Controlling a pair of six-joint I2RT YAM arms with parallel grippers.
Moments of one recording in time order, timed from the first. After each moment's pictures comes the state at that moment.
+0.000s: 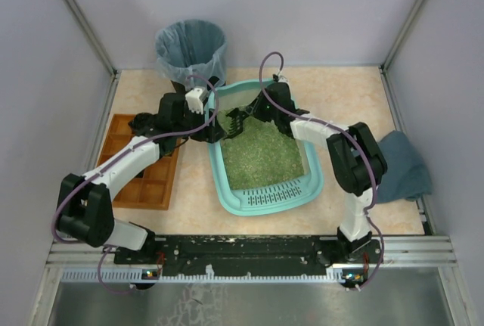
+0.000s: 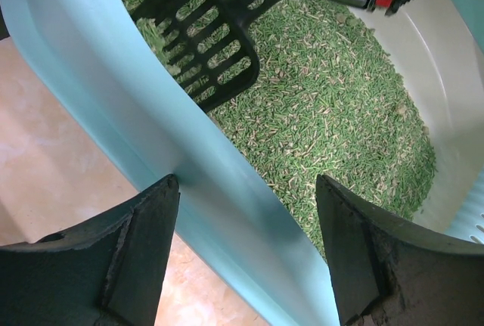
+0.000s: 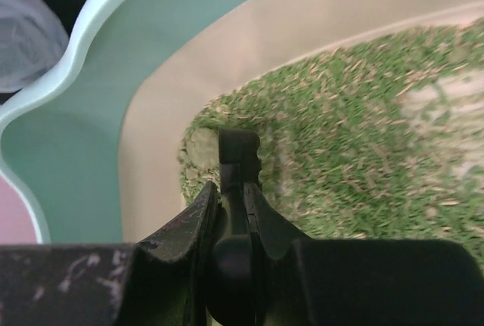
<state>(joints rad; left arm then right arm) -0.40 1.43 0.97 -0.11 0.33 -0.21 0.50 1.91 1.27 0.15 -0.07 0.81</state>
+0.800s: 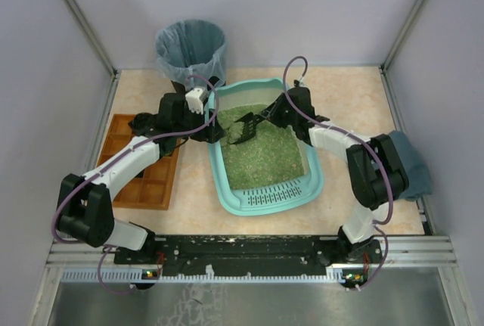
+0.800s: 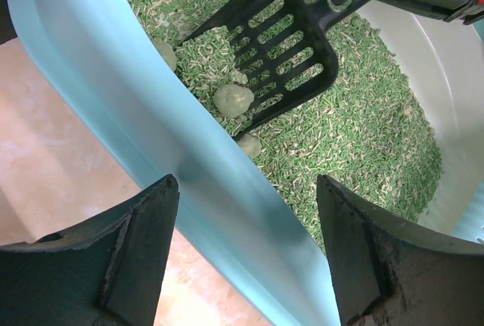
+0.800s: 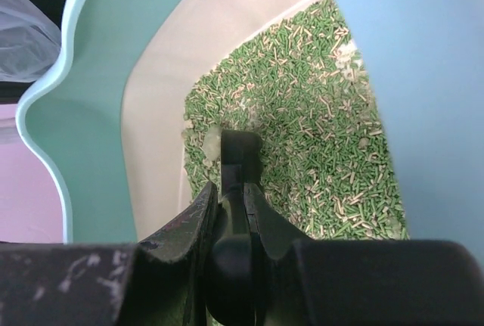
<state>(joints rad) -0.40 1.43 0.97 -0.11 0.32 -0.20 0.42 1.73 1.07 0.16 -0.13 0.92</state>
